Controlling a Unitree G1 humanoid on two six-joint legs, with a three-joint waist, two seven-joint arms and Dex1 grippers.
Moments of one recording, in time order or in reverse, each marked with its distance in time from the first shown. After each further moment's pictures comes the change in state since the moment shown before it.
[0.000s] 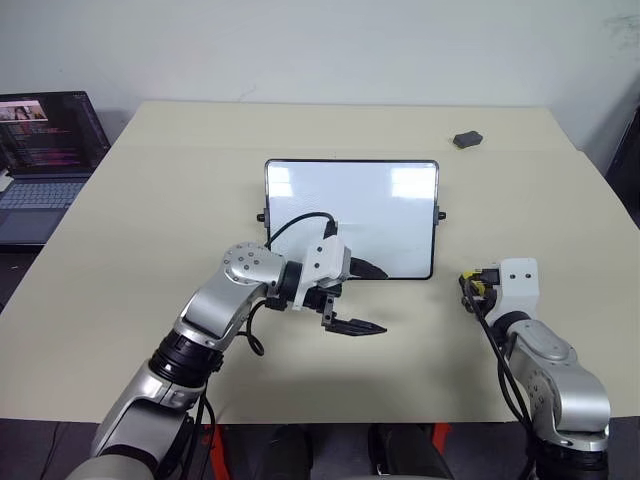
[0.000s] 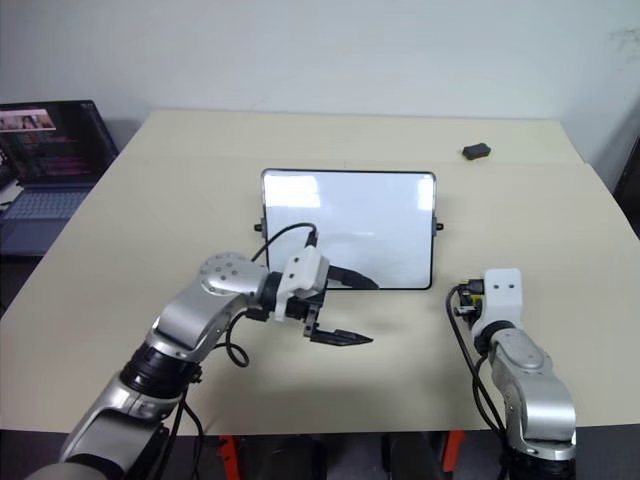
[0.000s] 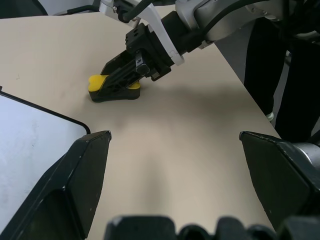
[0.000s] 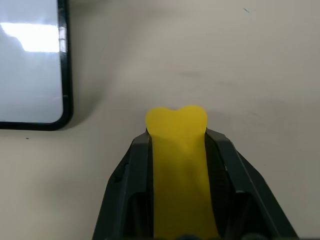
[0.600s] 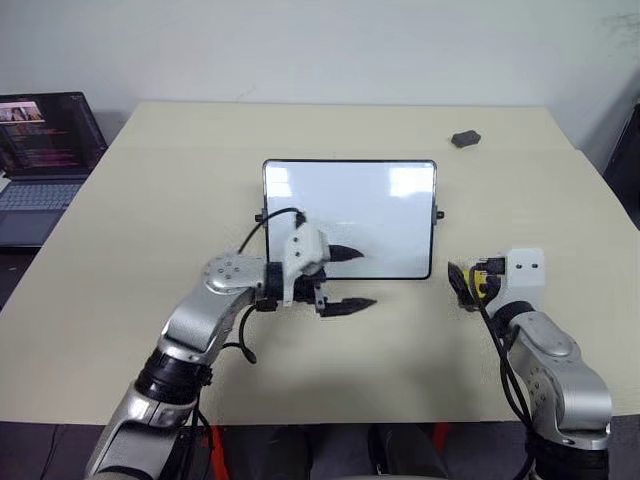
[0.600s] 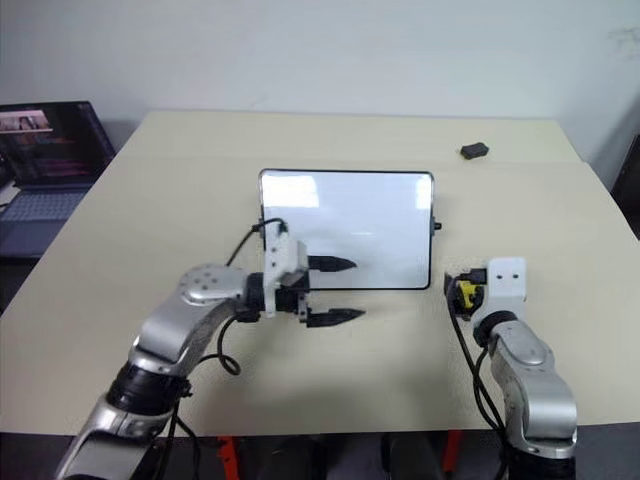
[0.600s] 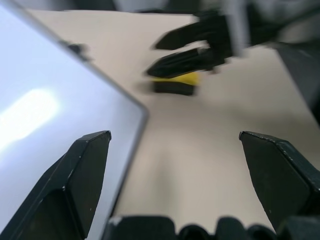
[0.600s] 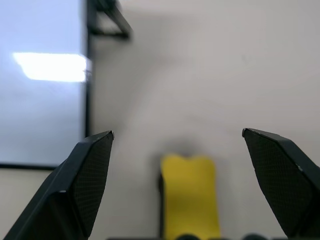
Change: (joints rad) left arm 0.157 -0.016 0.208 -0.115 -0.051 0.145 0.284; right arm -0.008 -0.015 0.009 -0.095 0.043 -0.149 0.038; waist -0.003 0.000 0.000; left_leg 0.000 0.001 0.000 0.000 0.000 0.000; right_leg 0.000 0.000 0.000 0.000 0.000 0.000
